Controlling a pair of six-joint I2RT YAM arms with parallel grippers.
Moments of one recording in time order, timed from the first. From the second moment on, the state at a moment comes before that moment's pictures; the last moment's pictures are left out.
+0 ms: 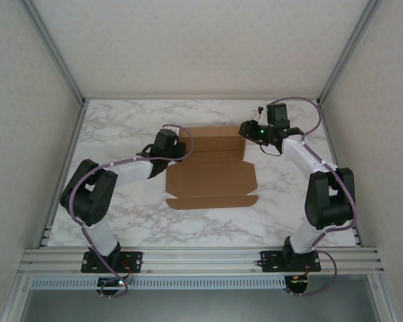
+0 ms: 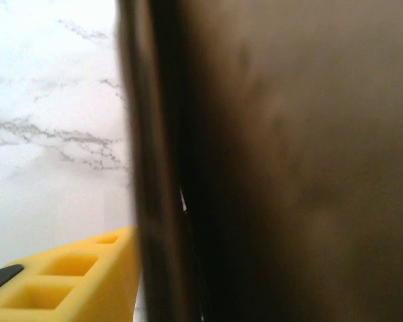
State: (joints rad) left arm -0.47 1.76 0.97 0.13 -0.20 -0.23; right arm 0.22 1.66 1.23 -0.33 -0.37 0.51
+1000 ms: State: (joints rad) left arm -0.46 1.72 0.71 0.59 -0.29 -0.32; right arm 0.23 1.66 1.17 -0.23 -0.49 0.68
